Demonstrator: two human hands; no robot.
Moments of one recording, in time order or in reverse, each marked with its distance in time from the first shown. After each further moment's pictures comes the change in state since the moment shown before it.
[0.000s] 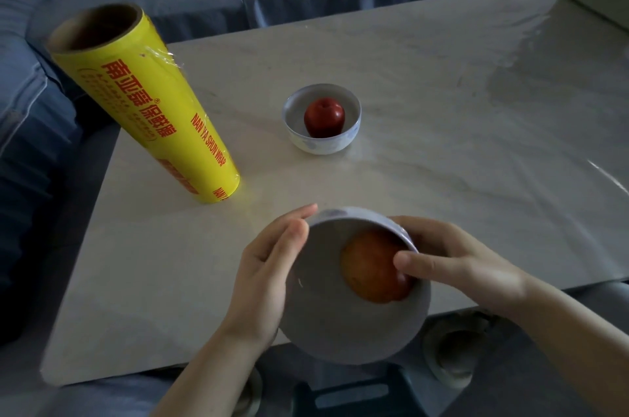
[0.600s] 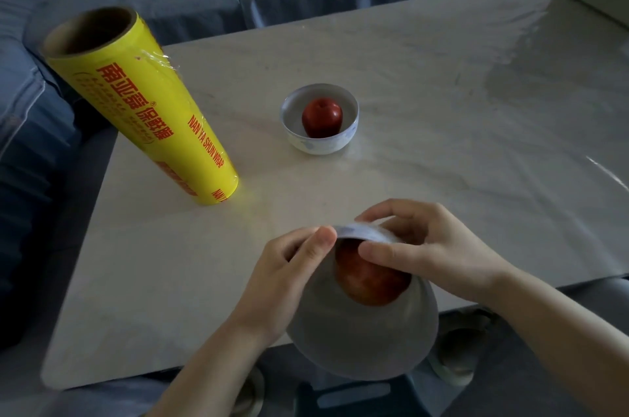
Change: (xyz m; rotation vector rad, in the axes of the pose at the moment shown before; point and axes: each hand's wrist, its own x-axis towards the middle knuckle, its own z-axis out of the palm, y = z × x) left_hand 0.004 0.007 0.004 0.197 -0.273 0.003; right_hand 0.010 -0.013 0.011 -0.115 0.195 0.003
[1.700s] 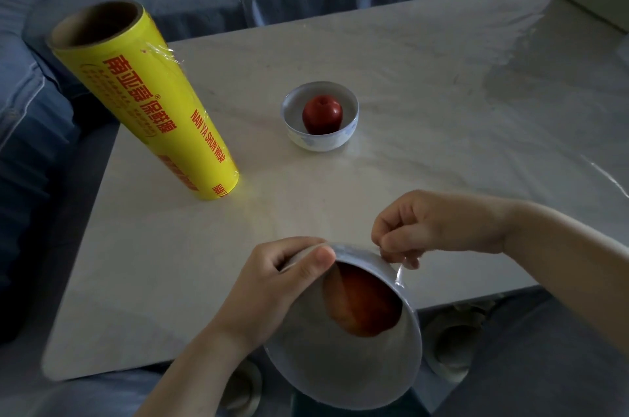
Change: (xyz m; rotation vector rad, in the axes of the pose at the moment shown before) left_hand -0.016 0.001 -0.009 0.049 -0.026 -0.004; right_hand 0.021 -0.017 -0.023 -0.264 -0.497 0.178
